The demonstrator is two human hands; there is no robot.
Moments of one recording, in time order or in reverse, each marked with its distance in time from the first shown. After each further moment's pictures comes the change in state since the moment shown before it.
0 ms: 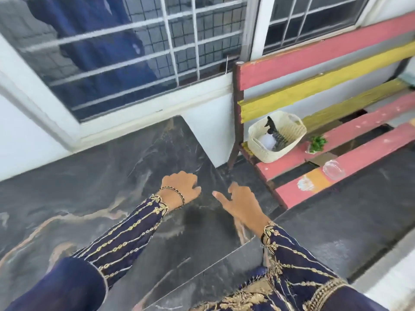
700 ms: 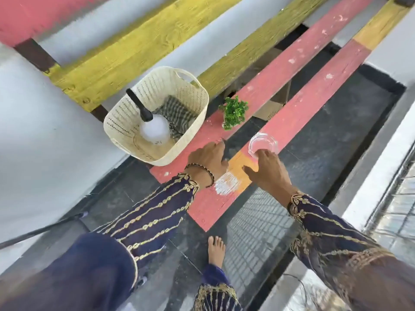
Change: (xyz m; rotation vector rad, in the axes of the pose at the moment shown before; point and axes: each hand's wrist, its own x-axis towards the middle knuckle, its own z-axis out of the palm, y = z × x) left_hand 0.382 0.423 0.110 -0.111 -0.107 0.425; right_hand 0.248 0.456 -0.144 -0.150 0.085 0.362
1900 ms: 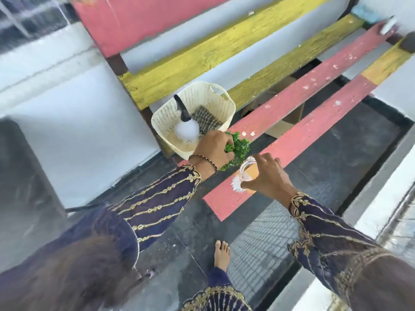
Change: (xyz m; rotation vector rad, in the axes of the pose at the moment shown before) left_hand -0.094 -0.020 -0.066 -0.238 0.331 0.008; right_hand -0.080 -0.069 -0.035 -0.068 -0.066 -0.134
